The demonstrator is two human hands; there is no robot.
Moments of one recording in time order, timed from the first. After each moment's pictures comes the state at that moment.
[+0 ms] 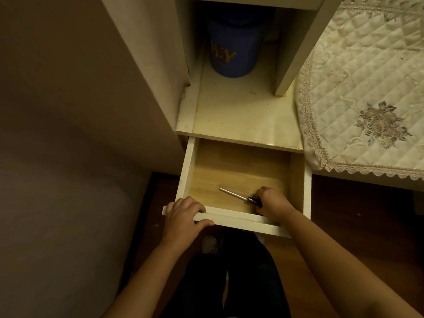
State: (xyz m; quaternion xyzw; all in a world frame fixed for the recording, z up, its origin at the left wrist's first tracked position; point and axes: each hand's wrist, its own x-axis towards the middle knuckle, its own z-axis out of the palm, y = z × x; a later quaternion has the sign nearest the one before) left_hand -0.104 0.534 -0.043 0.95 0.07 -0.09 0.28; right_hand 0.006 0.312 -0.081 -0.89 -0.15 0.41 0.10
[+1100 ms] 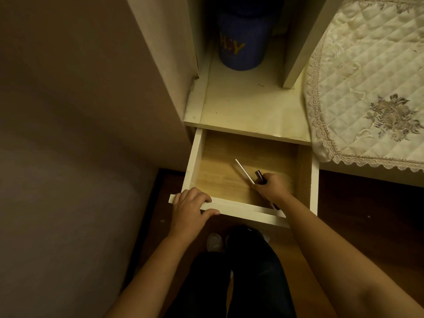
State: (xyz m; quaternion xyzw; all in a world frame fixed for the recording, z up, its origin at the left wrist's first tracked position) left_hand -0.112 0.525 -0.042 0.96 0.10 -0.06 0.27; right_hand 0.006 0.330 -0.080 -0.87 0.08 0.36 0.33
